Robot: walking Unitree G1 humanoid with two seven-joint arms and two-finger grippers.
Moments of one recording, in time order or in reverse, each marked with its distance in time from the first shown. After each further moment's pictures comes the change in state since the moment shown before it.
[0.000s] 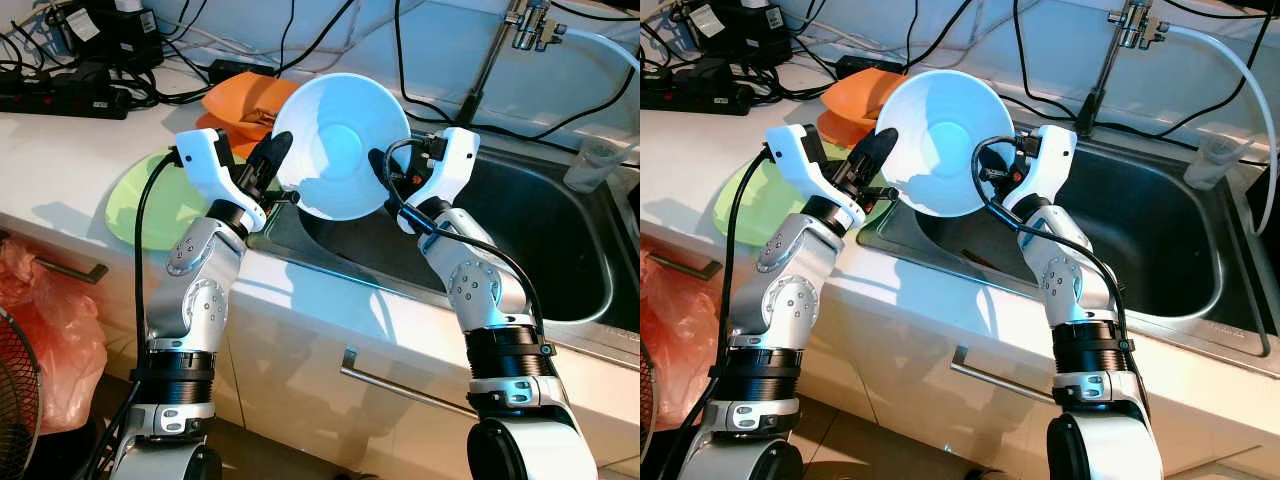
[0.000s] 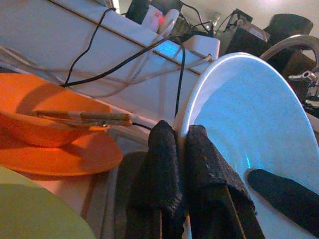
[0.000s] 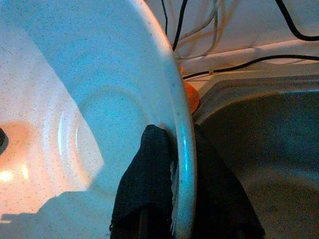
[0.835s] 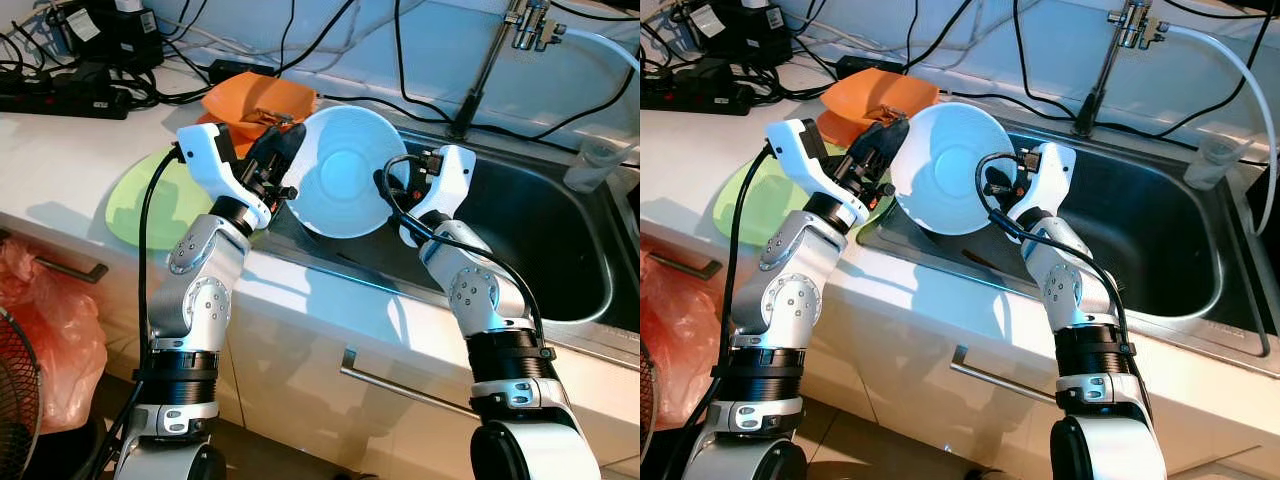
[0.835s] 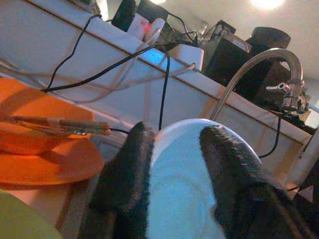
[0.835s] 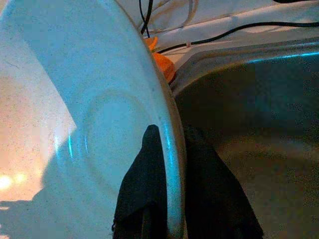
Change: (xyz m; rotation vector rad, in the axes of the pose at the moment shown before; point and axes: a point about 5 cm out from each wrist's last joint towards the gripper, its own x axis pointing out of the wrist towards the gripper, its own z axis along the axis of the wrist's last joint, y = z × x) left arm 0.001 -0.007 0.005 -0.038 -0.023 -0.049; right arm -0.003 -0.014 -0.017 0.009 0.082 -0.079
